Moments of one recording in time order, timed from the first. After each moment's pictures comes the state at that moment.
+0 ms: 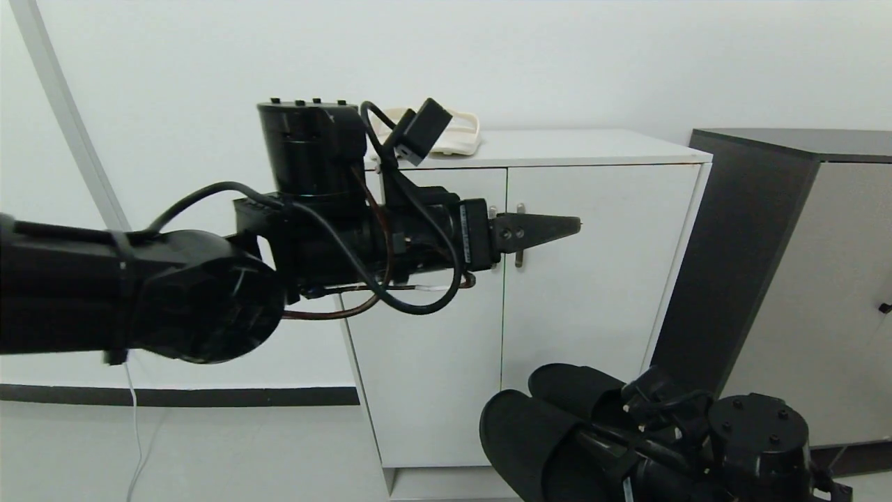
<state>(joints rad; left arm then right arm) -0.61 1.78 -1.22 -0.54 -0.59 -0.35 0.76 1.85 -0.22 -1.26 -0.11 0.09</state>
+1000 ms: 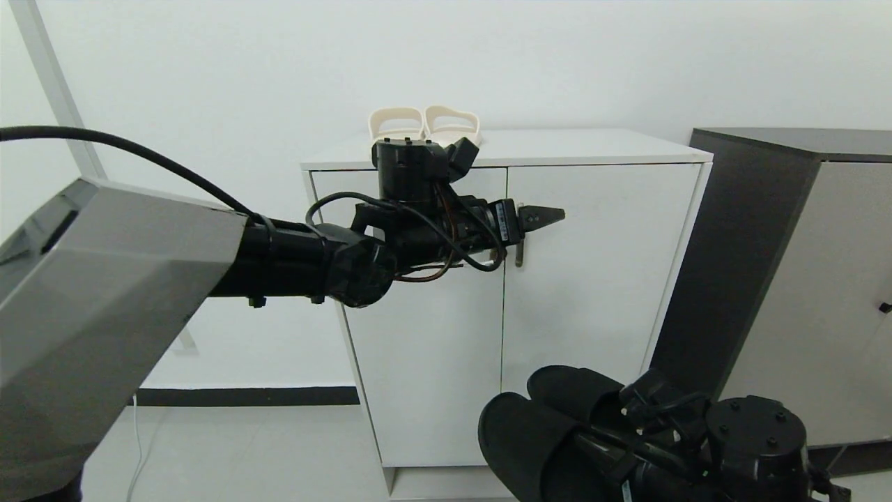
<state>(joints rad) -0.56 2.12 -1.60 -0.44 -0.41 -0.40 0.77 1.85 -0.22 -1.26 -0.12 0.09</state>
